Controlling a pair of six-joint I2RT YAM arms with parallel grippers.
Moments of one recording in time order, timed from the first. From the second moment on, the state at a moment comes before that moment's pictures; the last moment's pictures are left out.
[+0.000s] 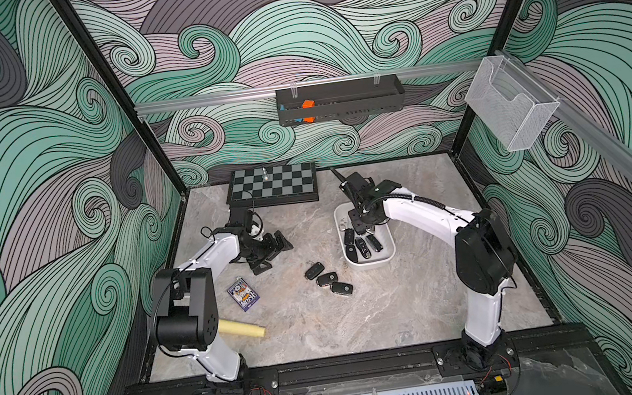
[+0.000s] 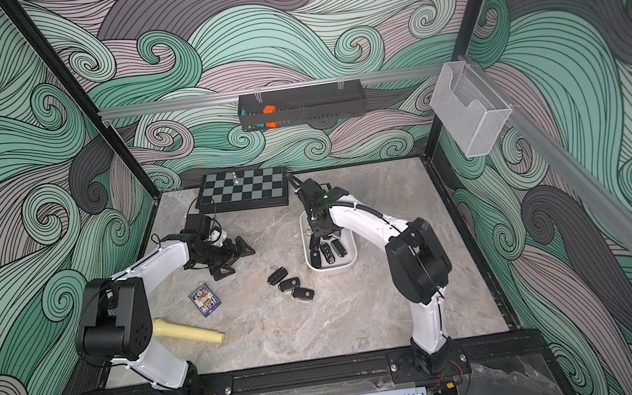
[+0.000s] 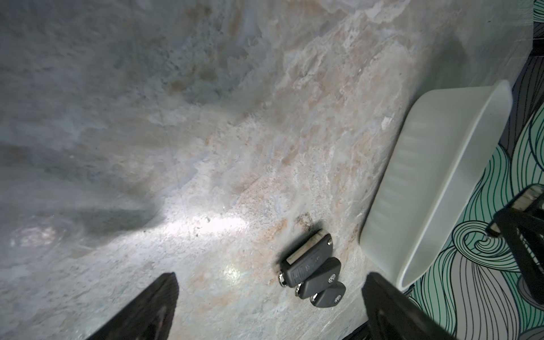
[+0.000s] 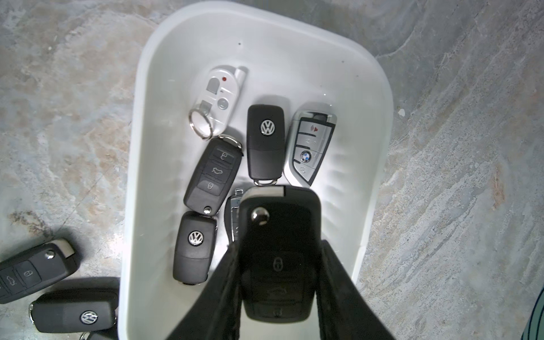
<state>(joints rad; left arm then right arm) -0.13 1.68 1.06 -0.63 0.49 -0.53 0.55 1.90 1.57 -0.89 0.28 0.27</state>
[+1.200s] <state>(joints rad) -0.18 1.54 1.06 -0.76 0.35 -0.54 0.43 2.10 1.65 -0.87 0.08 0.31</state>
